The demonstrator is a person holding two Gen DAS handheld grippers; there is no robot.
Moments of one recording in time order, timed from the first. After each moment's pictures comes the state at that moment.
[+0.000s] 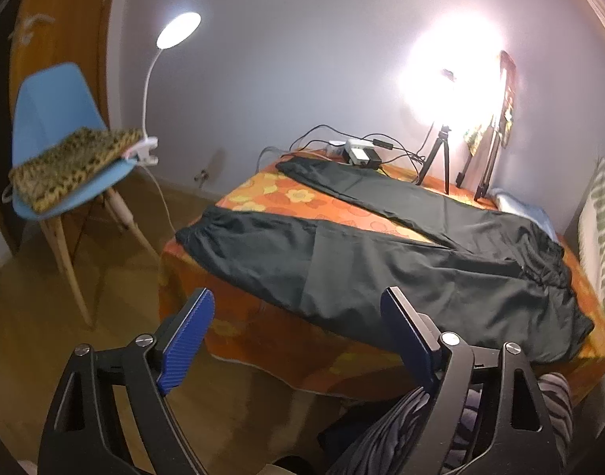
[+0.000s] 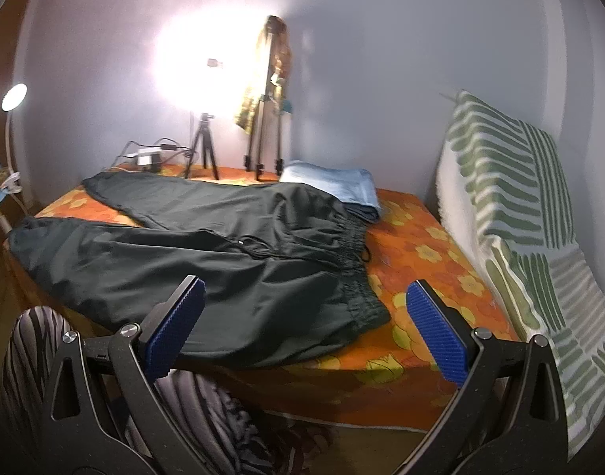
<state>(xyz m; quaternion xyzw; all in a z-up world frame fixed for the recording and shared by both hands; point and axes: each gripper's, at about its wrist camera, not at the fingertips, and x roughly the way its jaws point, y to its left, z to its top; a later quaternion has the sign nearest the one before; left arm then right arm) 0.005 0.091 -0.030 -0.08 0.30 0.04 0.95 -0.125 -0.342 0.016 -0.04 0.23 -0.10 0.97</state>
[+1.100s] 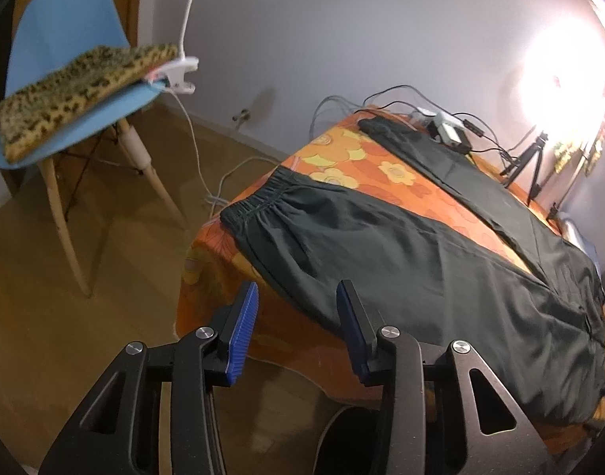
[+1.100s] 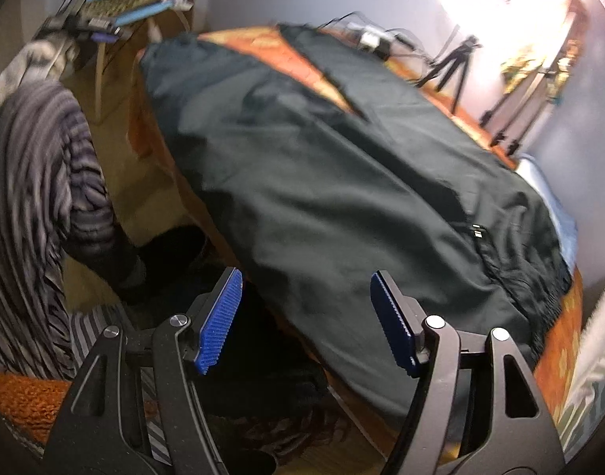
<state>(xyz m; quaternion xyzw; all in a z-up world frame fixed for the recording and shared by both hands) 0.130 0.216 -0.107 -0.15 0.39 0.09 0.90 0.005 -0.186 -0.092 -0.25 0.43 0.23 0.84</state>
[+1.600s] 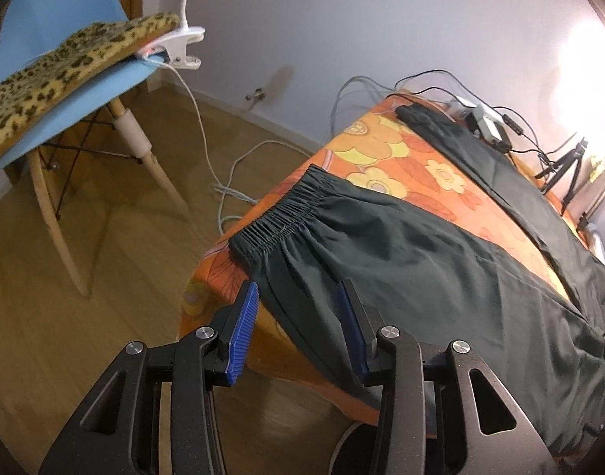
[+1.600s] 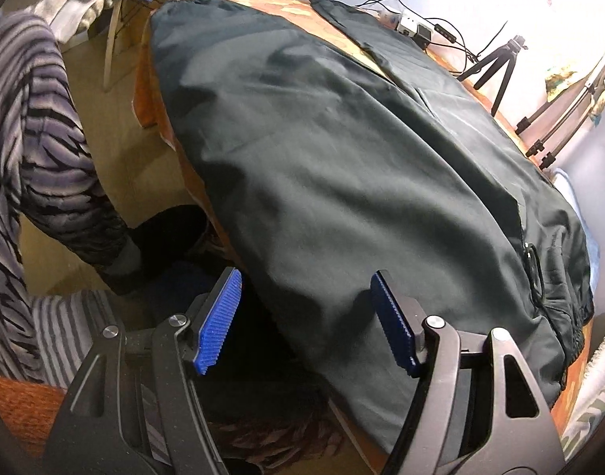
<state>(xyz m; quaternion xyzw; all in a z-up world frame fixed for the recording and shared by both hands) 0.194 0.245 -0.137 -0.16 0.43 0.12 0.88 0.017 -0.168 -0.145 -0.30 0.43 0.23 0.82</state>
